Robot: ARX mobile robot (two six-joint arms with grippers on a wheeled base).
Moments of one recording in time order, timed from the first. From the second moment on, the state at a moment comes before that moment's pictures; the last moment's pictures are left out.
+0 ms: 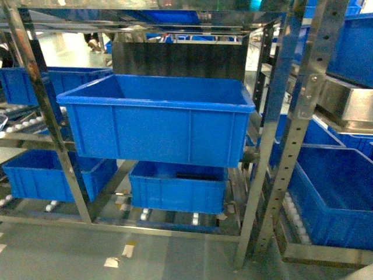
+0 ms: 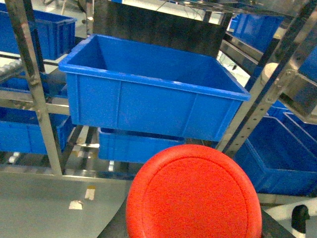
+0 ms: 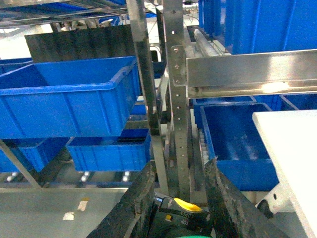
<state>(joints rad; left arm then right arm) -0.29 0.78 0.33 0.23 -0.15 -0.25 -0.33 0.37 0.11 0.10 -0.34 0.10</state>
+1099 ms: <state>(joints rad) -0.29 0.78 0.33 0.23 -0.15 -0.26 -0.33 0.37 0.11 0.10 -0.34 0.10</state>
